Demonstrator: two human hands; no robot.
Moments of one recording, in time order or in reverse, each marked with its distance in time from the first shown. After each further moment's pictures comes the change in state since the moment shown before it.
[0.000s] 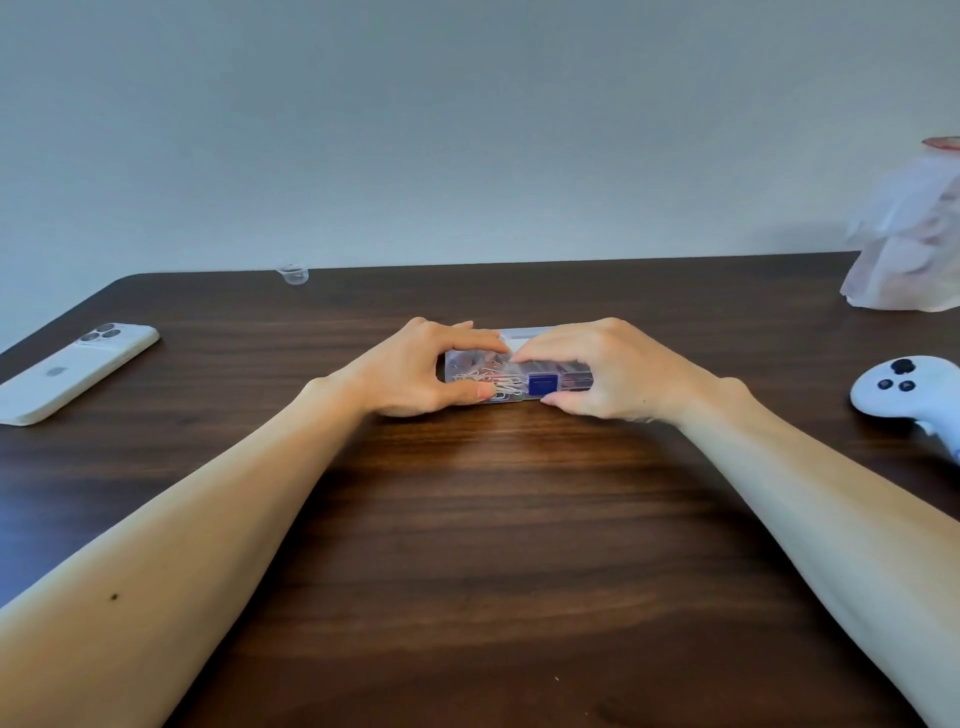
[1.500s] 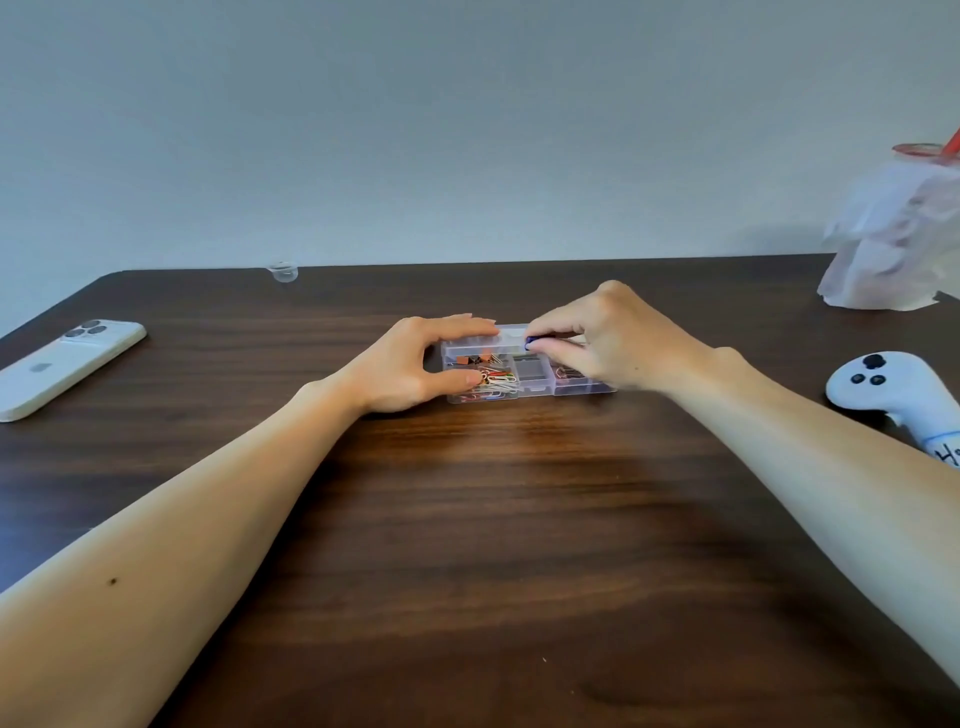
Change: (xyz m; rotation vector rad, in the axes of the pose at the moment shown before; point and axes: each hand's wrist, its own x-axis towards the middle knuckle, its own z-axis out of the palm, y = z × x) left_hand -0.003 -0.007 0.005 -0.118 0.081 0.020; right_hand 0.006 -0.016 -0.022 -0.071 0.226 -0.070
